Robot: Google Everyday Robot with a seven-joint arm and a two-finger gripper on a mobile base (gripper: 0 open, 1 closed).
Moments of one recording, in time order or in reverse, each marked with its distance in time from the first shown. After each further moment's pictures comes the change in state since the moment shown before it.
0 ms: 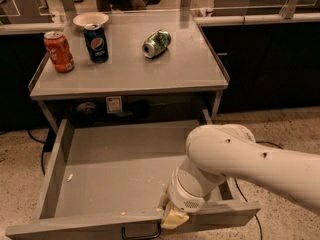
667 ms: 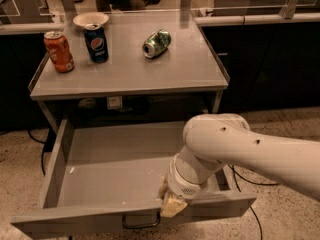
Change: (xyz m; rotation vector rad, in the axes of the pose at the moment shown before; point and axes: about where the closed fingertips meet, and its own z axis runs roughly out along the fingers) arm -0.005 -0.031 -0.006 0.034 -0.001 -0.029
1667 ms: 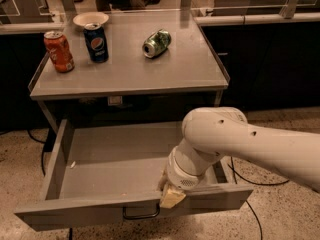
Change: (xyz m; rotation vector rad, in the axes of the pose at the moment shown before) arm -0.002 -0.020 -0.002 0.017 -0.002 -0.017
